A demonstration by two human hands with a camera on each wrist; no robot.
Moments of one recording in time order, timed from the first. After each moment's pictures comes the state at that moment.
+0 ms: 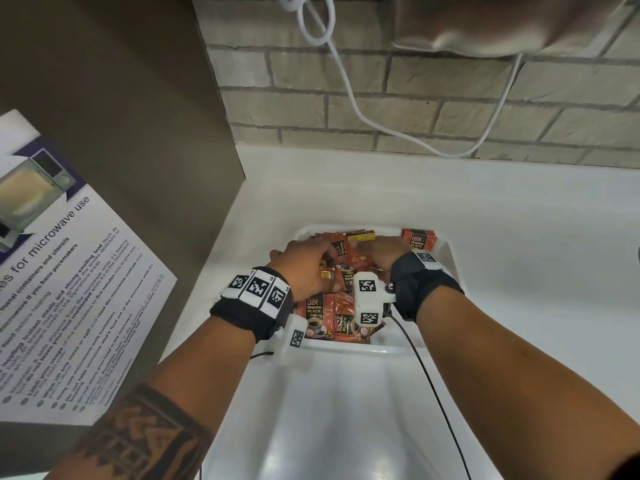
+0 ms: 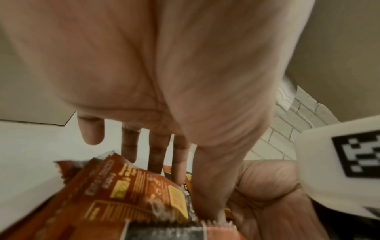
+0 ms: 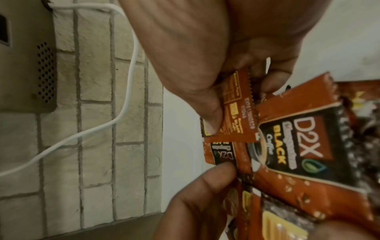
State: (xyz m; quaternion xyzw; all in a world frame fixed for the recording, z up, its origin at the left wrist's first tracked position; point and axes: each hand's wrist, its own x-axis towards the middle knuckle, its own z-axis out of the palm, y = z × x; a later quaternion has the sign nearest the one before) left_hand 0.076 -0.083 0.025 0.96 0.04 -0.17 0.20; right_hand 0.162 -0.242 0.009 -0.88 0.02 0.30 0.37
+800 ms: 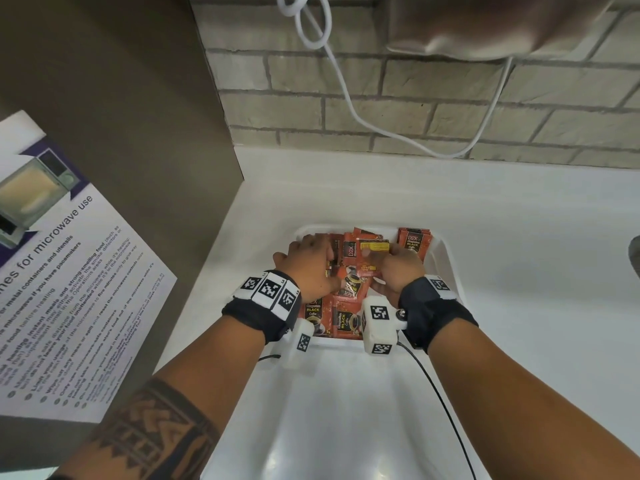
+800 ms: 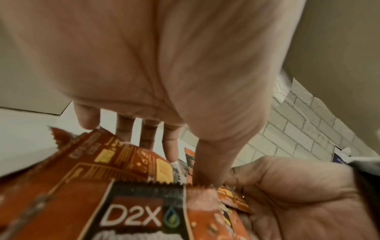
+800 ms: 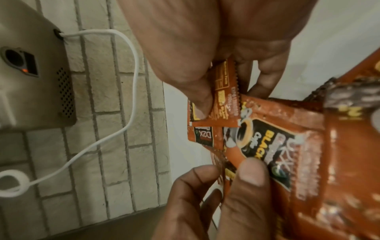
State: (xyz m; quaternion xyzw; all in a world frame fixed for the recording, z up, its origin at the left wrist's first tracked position) left_hand 0.073 -0.097 0.019 0.97 0.07 -0.14 0.18; right_hand 0.137 -0.261 -0.022 -0.67 0.13 0.24 0.69
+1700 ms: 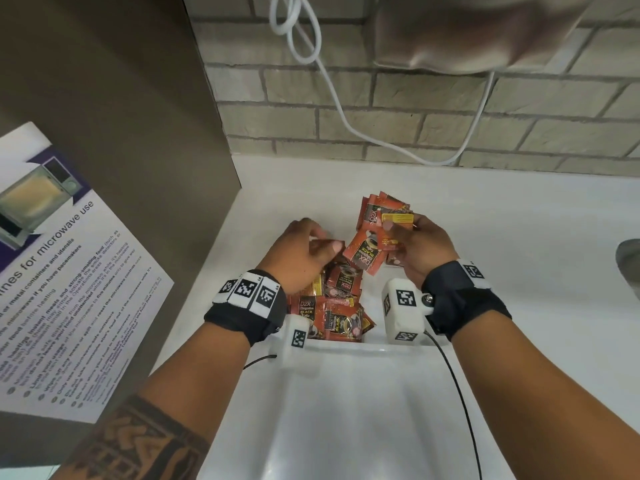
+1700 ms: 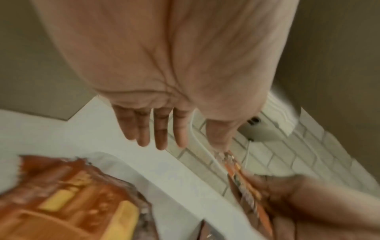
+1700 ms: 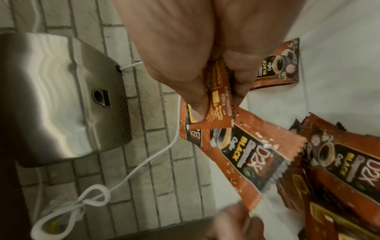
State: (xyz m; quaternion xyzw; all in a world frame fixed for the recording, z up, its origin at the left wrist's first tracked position) left_hand 0.072 -0.092 0.041 0.93 0.07 -0.01 0.35; right_hand 0.162 -0.295 0.017 -0.64 0.06 0.14 0.75
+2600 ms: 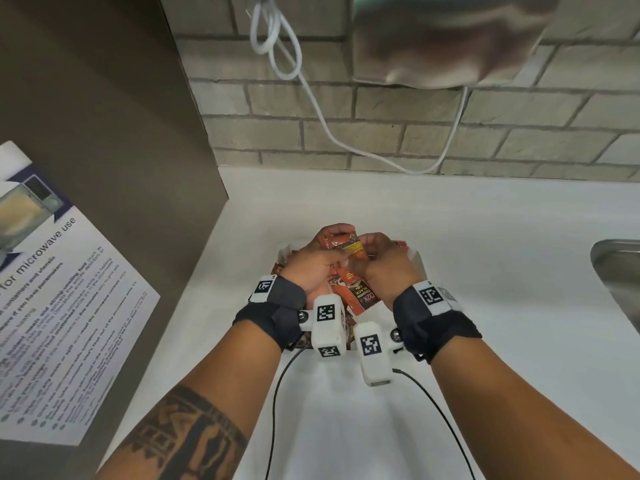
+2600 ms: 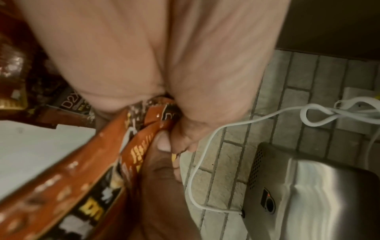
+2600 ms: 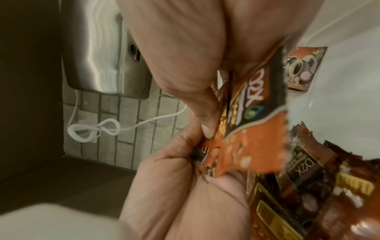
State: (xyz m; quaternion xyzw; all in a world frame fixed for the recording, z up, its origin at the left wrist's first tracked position) left_hand 0.099 -0.139 0.024 0.56 0.08 -0.08 0.82; right_hand 0.123 -0.280 0.029 -0.79 -0.05 0.15 0.60
